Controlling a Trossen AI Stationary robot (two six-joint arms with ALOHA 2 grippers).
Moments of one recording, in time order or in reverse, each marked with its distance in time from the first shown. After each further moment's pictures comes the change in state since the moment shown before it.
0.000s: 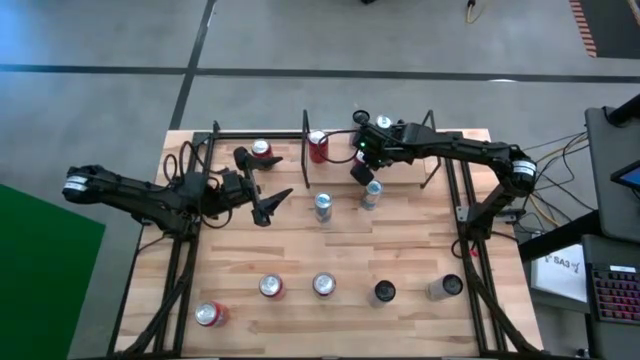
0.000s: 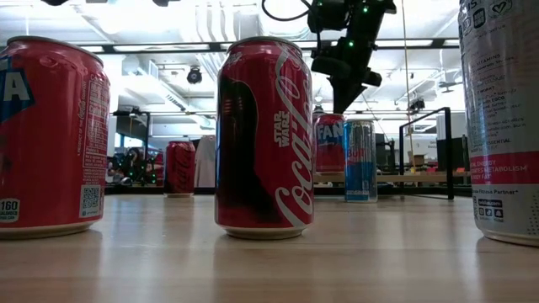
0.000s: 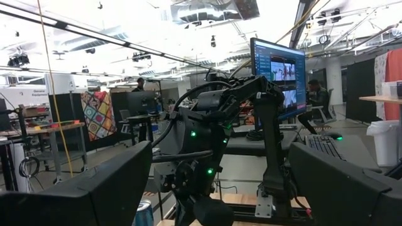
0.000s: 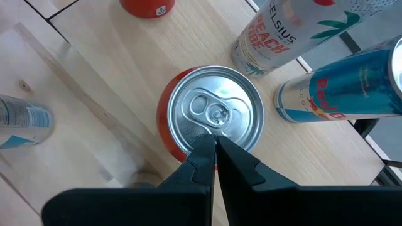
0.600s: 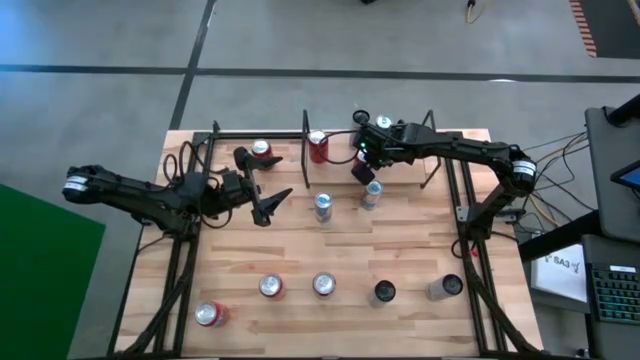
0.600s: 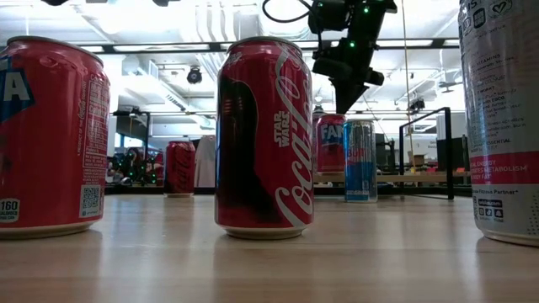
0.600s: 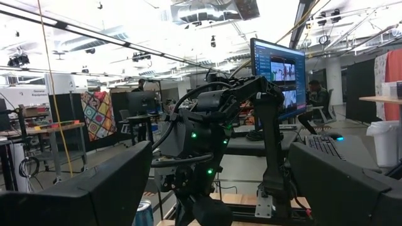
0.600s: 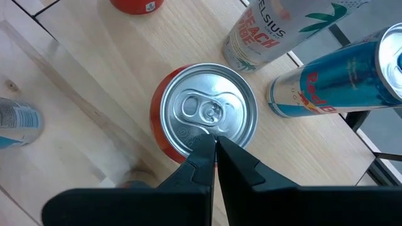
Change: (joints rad) left arm 0.000 0.000 0.000 0.001 0.000 0.000; right arm 0.000 0.000 0.000 -0.028 0.023 0.018
